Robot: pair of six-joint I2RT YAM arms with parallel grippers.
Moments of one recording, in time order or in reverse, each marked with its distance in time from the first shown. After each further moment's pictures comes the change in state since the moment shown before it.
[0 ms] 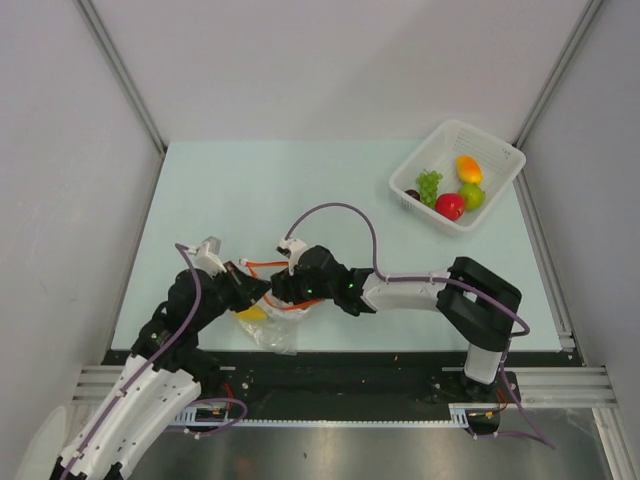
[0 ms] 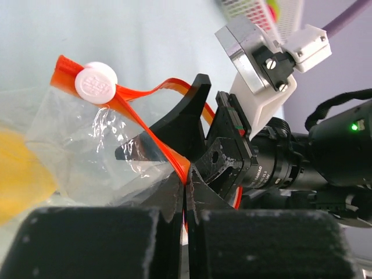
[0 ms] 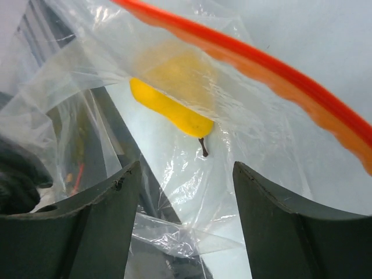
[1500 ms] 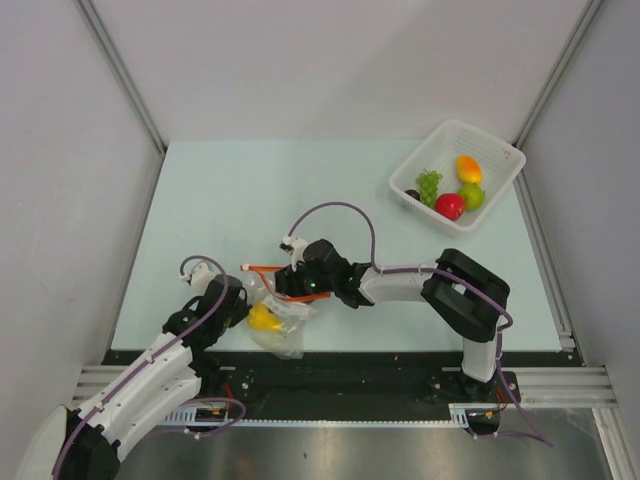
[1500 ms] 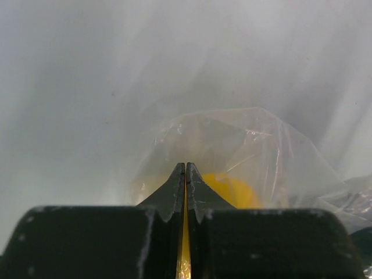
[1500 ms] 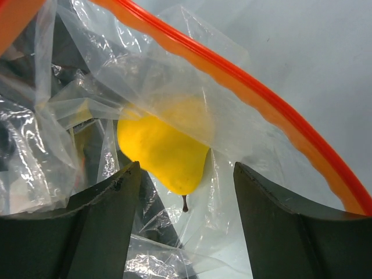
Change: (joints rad) left arm -0.027 0.236 -0.154 -0.090 -0.510 -0.219; right arm -0.071 0.055 0.000 0.051 -0.162 0.013
